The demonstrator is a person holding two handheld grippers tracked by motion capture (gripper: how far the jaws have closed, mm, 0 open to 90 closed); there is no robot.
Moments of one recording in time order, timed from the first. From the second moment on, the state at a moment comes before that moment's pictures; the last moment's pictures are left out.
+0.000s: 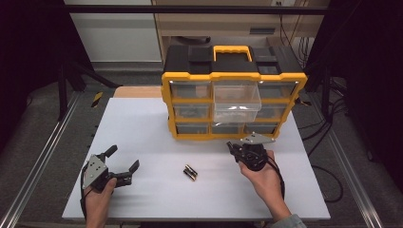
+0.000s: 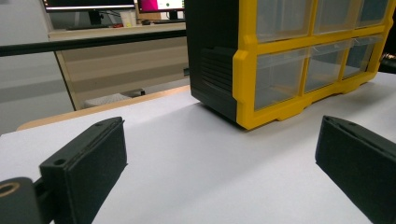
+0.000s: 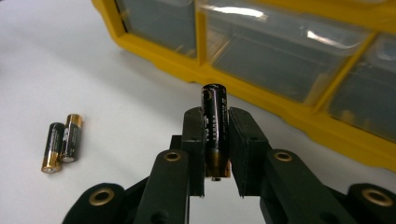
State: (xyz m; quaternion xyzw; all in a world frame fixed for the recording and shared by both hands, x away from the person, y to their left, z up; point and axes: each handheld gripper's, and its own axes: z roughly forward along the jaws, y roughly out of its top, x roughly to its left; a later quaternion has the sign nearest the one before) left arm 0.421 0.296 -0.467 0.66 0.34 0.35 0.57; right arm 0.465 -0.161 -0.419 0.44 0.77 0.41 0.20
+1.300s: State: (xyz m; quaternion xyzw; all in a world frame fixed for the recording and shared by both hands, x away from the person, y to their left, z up) left arm 0.420 0.296 -0.467 0.66 0.33 0.35 0.57; right arm 0.453 -0.238 -0.329 0.45 0.71 0.45 0.30
